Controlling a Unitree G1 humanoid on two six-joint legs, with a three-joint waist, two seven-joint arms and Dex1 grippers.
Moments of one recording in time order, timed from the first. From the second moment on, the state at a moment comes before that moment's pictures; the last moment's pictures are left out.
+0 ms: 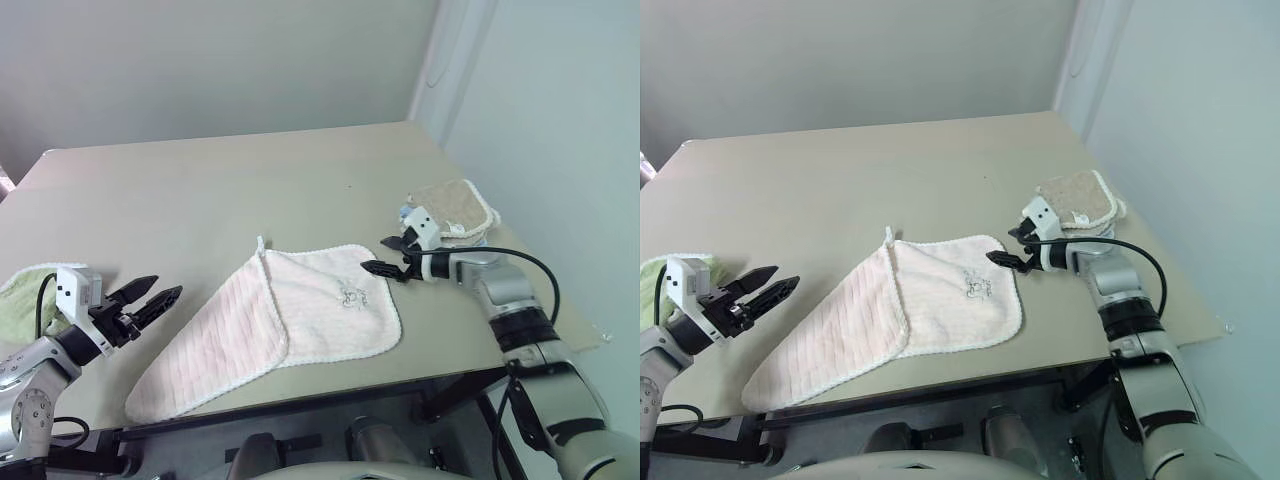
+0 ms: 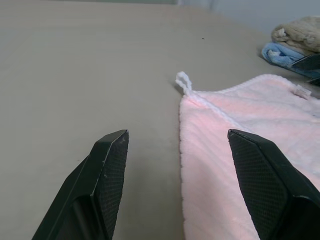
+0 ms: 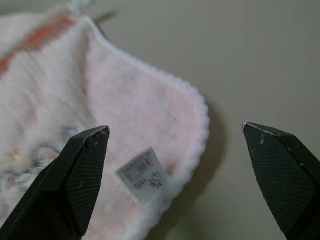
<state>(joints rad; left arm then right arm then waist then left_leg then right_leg) 0.15 0.63 0.48 -0.10 -0.65 0.43 -0.87 -0.66 -0.44 0.14 0.55 0.17 0.43 0.88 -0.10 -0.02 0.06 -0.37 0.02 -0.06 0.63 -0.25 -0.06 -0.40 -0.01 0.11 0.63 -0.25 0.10</state>
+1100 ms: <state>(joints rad) 0.26 0.63 0.50 -0.23 -0.69 0.46 -0.84 -0.84 -0.27 0.09 0.89 0.07 0.25 0.77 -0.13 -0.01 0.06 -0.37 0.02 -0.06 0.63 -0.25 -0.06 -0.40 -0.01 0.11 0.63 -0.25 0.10</state>
